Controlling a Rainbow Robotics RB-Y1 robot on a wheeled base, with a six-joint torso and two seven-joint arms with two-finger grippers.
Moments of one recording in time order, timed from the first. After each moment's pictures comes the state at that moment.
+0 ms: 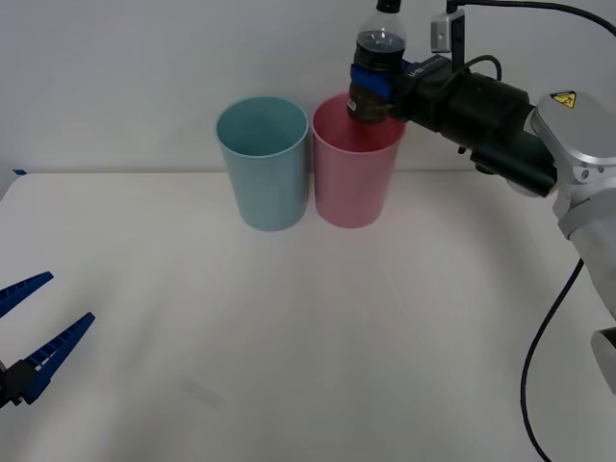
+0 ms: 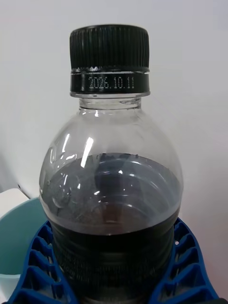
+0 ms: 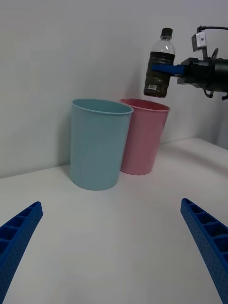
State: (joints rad) right arm -0.85 -0.45 0.14 -0.99 1.18 -0.67 -0.22; left arm 0.35 0.40 0.52 -1.66 -0.96 -1.22 0.00
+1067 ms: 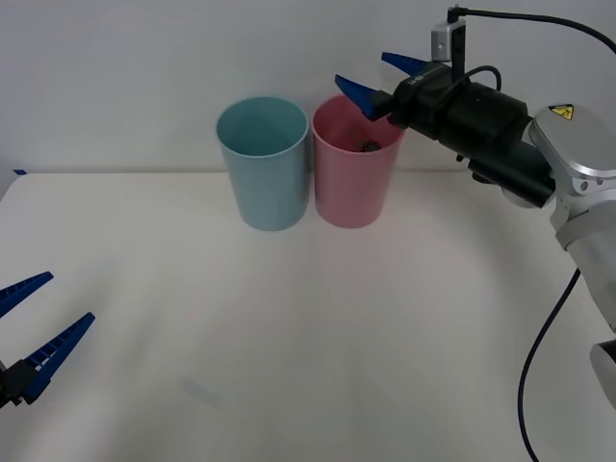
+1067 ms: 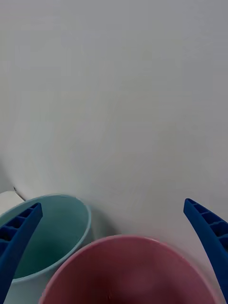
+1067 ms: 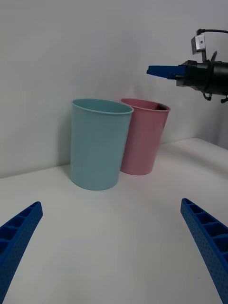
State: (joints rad) right arm -0.80 -0.44 0.14 -1.04 1.14 -0.64 -0.18; left arm 0.35 0.40 0.52 -1.66 -0.96 -1.22 0.00
